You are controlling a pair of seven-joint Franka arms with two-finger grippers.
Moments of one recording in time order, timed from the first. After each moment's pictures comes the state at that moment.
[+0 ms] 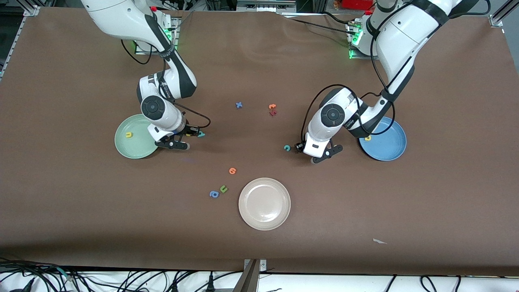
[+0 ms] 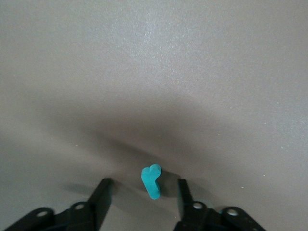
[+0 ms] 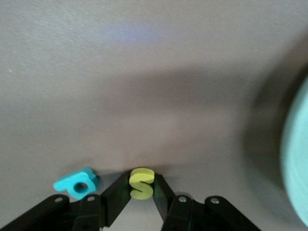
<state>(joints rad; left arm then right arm) -0.07 0.68 -0.47 -1.90 0.32 2.47 -1.21 0.43 0.44 -0.04 -2.14 0.11 2.42 0.45</state>
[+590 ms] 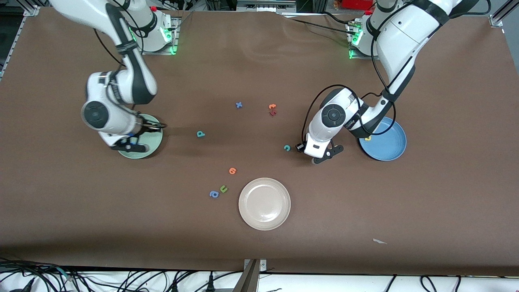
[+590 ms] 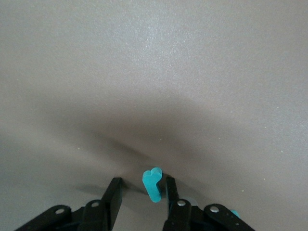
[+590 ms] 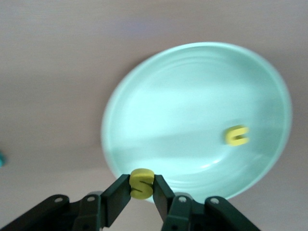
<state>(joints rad) -0.07 0.68 -0.47 -1.90 0.32 2.47 -1.21 0.43 0.34 -0.31 -2.10 0.11 2.15 0.11</state>
